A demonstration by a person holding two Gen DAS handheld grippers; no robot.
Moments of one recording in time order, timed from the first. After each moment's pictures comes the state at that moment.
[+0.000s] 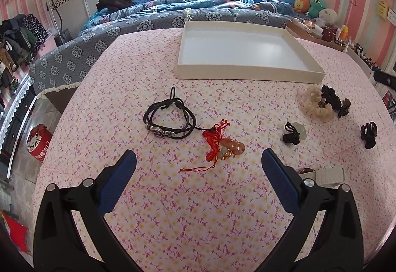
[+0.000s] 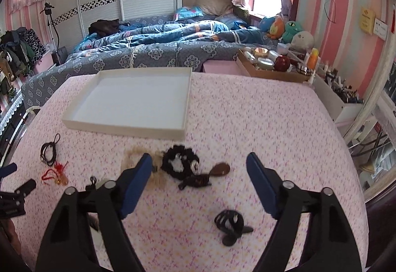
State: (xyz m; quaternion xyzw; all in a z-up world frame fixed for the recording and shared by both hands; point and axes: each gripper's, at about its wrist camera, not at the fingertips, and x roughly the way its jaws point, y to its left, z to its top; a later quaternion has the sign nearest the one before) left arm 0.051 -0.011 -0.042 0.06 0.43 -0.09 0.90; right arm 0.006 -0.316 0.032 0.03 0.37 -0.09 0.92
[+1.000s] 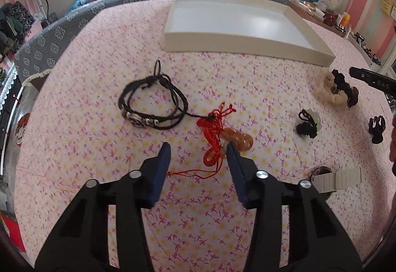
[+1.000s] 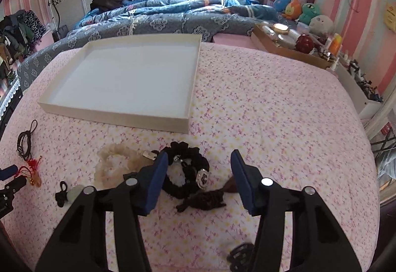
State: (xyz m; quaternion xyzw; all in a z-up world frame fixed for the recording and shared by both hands) left arm 0.092 -0.020 -0.091 0.04 0.49 -0.12 0.86; right arm 0.082 -0.319 -0.037 0.02 0.44 -0.07 0.90
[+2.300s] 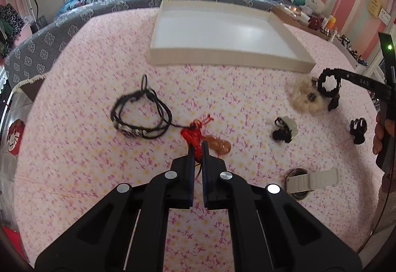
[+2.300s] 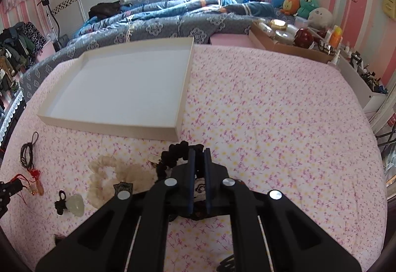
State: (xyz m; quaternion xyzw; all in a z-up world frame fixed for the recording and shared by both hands) left arm 0.087 -0.023 -0.062 0.03 0.48 -0.16 0.87; right arm 0.084 -0.340 -0.034 0.06 0.43 -0.06 0.90
